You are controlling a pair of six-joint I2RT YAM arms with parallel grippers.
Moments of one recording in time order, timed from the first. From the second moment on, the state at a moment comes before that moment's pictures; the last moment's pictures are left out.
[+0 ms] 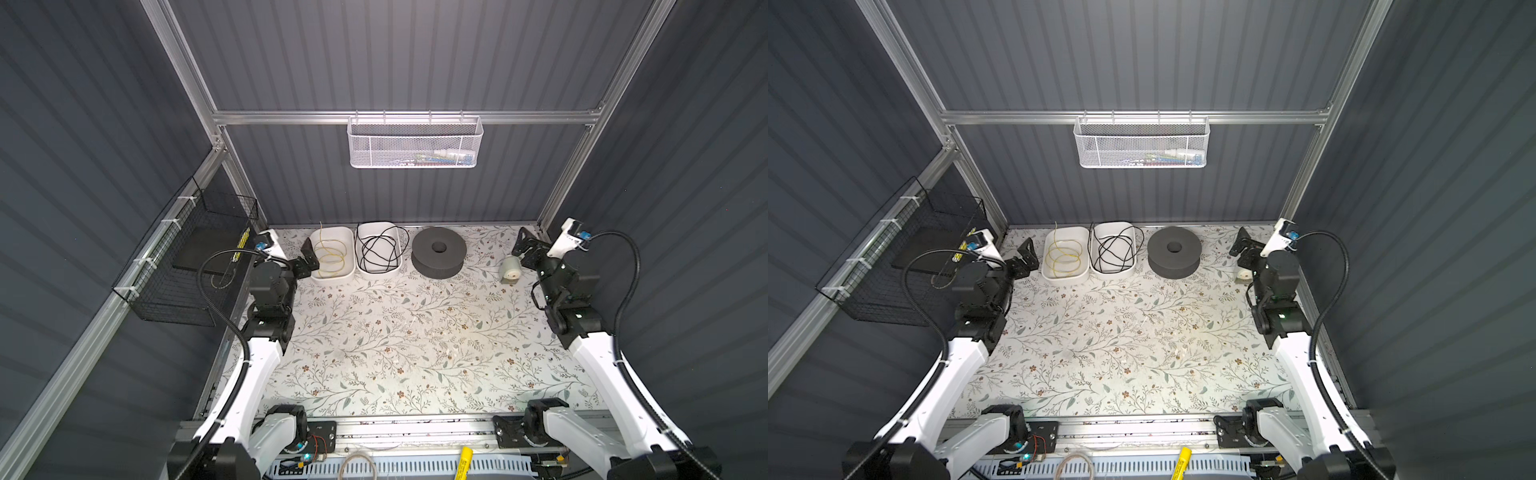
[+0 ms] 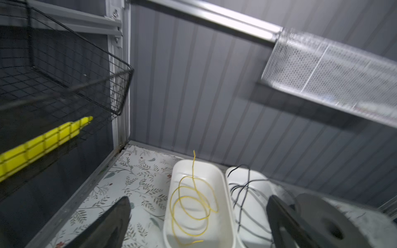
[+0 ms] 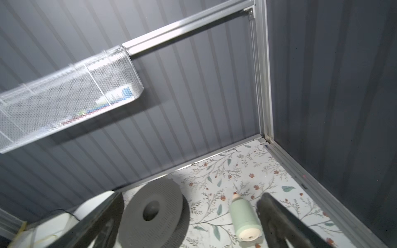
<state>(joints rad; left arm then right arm) -0.07 0.94 0.76 0.18 -0.10 -0.35 0.07 0.93 0.84 0.05 0.15 0.39</state>
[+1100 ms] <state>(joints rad) -0.07 1.33 0.45 0.96 0.64 -1.13 0.13 1.80 0.82 0.60 -0.30 1.17</state>
